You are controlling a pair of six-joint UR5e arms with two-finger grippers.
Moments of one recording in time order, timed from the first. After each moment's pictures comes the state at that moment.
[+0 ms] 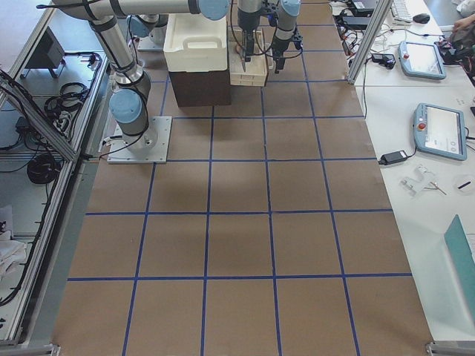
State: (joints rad) left arm -1.94 -2.24 -1.26 -1.32 1.58 -0.51; right arm 1.57 -1.63 1.60 -1.52 -1.54 -0.08
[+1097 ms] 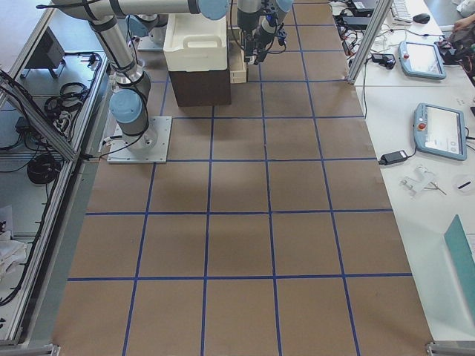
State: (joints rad) left arm -1.96 -2.13 -1.31 -1.64 1.56 -0.54; right arm 1.57 -1.63 1.60 -1.50 -1.55 -0.11
